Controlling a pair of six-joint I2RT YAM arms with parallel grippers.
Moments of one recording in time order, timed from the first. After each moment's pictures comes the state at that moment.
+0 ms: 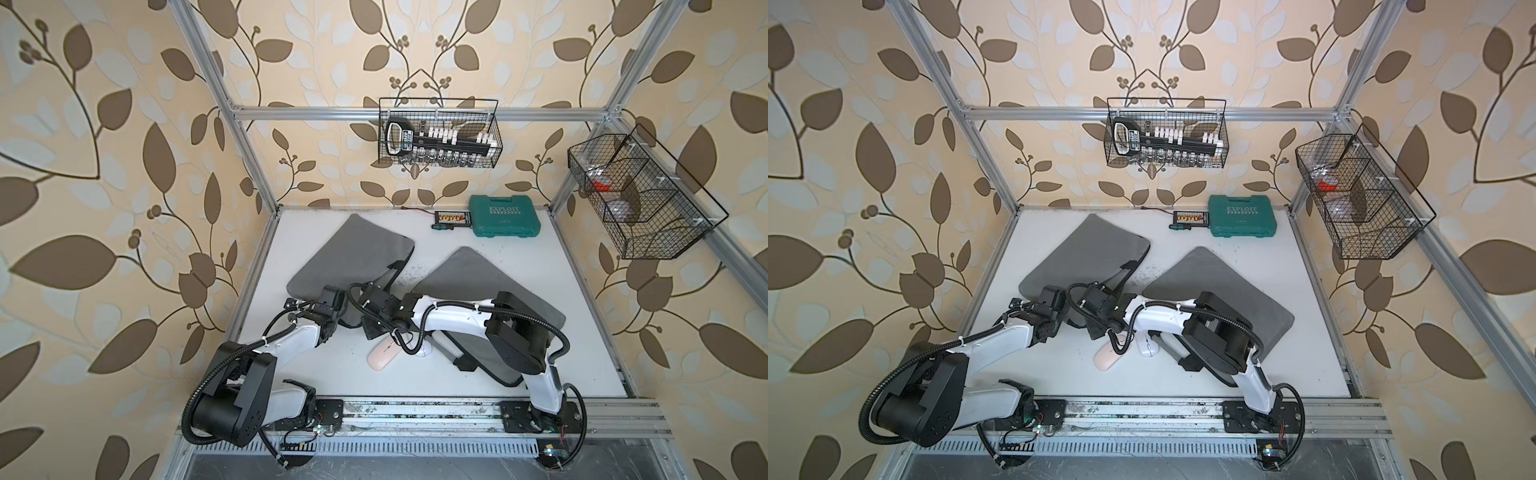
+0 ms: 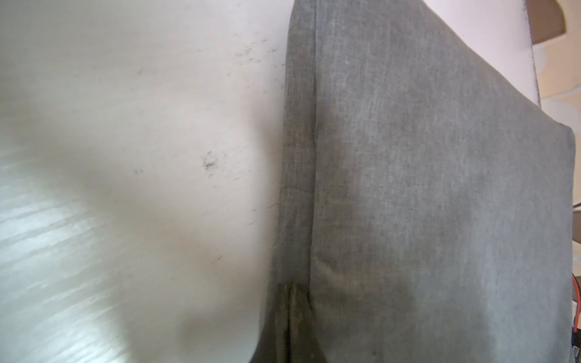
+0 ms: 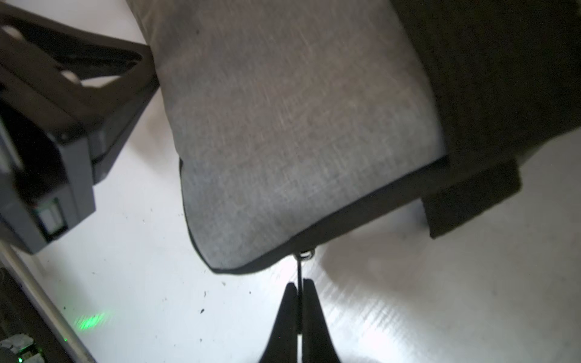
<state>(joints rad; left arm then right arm) -0.28 1.26 0.44 -0.19 -0.42 -1.48 1.05 2.06 1.44 -0.41 0.05 0.65</state>
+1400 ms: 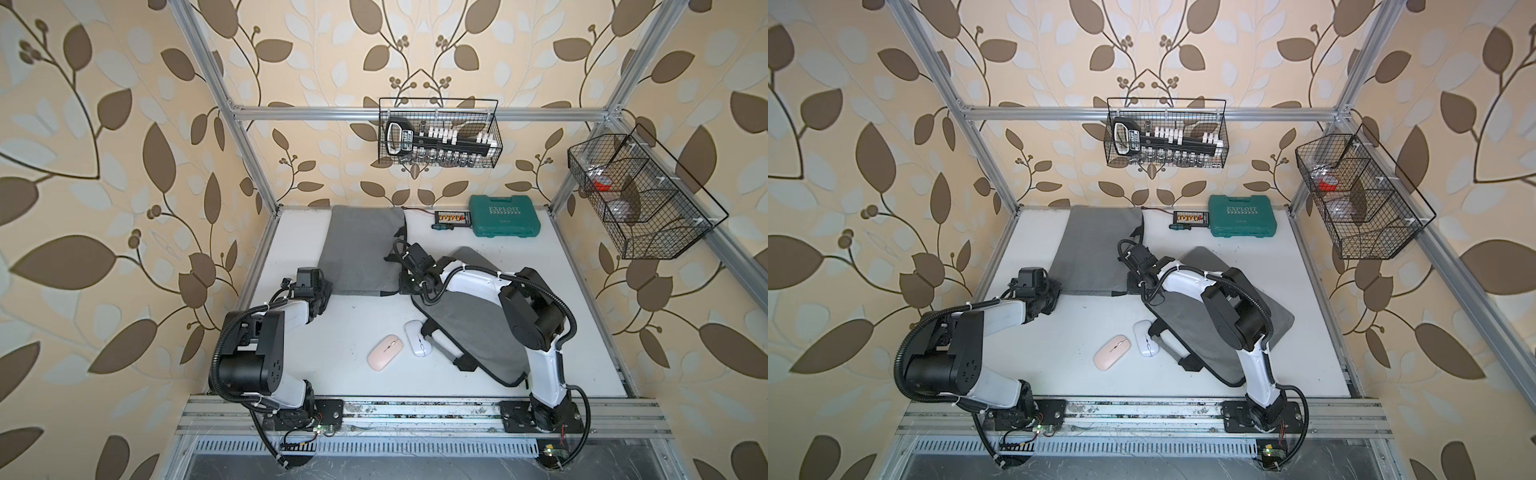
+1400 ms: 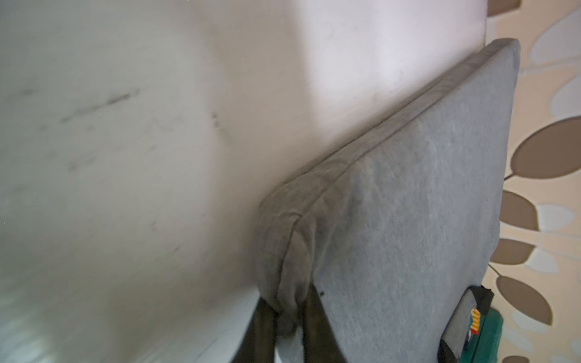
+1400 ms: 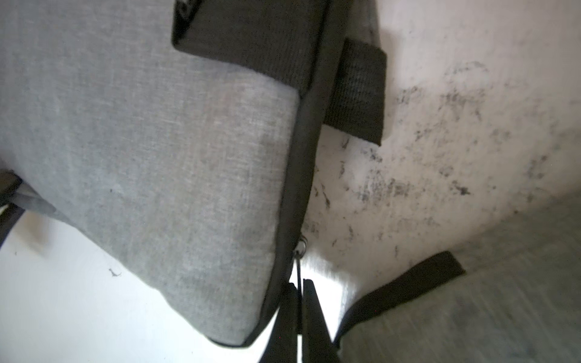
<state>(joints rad) 0.02 1.51 0.56 0.14 0.02 -1.24 0.72 2.07 1.46 -0.44 0.01 0.67</state>
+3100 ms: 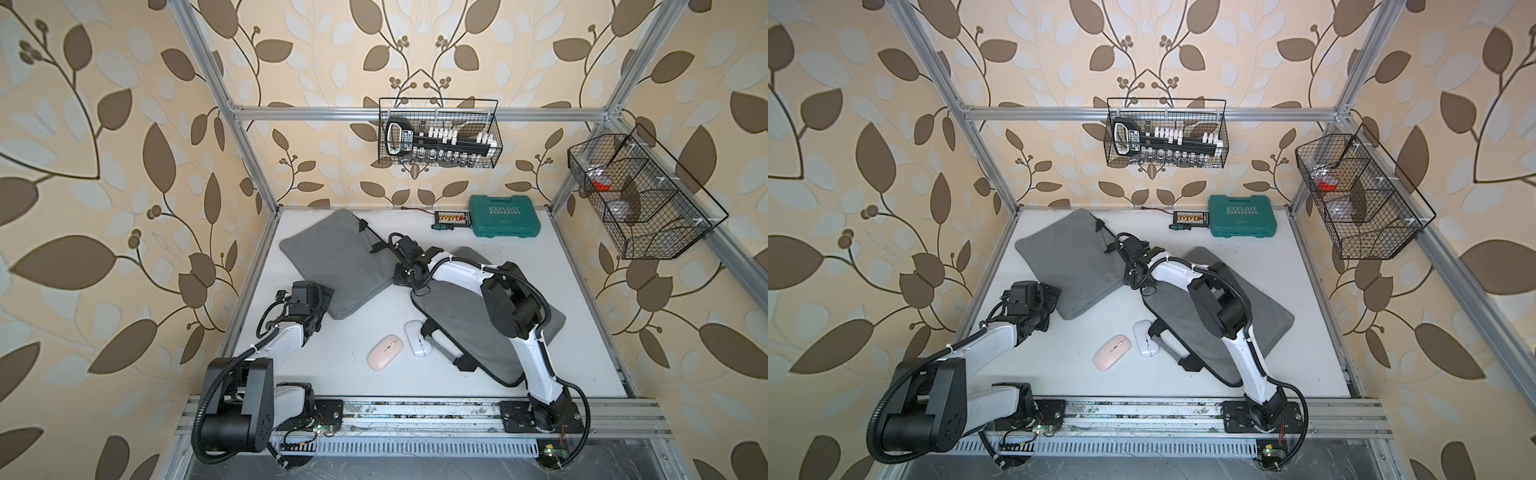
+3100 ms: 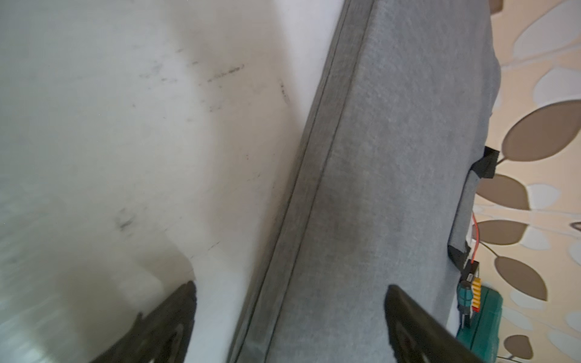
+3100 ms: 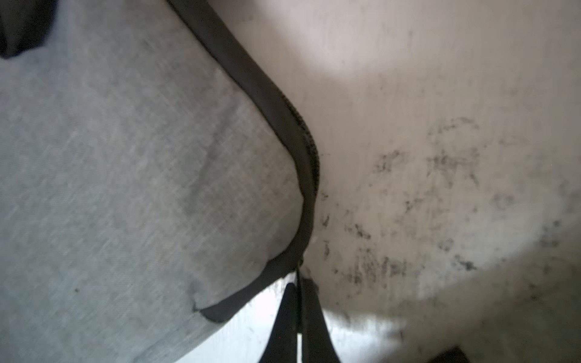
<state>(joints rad) 0.01 1.24 0.41 0.03 0.00 -1.23 0.68 2.26 1.72 -0.59 0.09 0.80</state>
